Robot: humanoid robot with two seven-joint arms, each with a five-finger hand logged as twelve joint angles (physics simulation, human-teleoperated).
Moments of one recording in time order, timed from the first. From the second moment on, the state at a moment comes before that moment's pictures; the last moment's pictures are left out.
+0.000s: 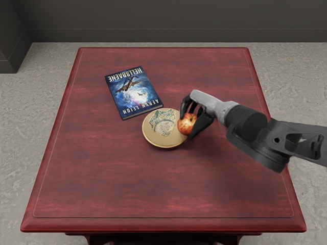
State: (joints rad) left arm 0.02 0.00 -0.14 -0.13 0.08 0.07 0.20; right arm 1.14 -0.56 0.11 1.75 -0.92 -0.36 -0.61
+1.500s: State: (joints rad) left arm 0.03 0.00 -0.14 -0.13 0.08 0.07 0.20; right arm 1.28 -0.28 0.06 1.46 -0.75 -0.37 -0.61
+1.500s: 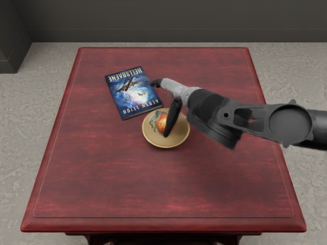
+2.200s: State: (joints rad) left arm 0.02 0.00 -0.14 -0.13 0.08 0.07 0.20; right arm 1.01 -0.49 0.44 1.08 0.30 0.61 -0.61
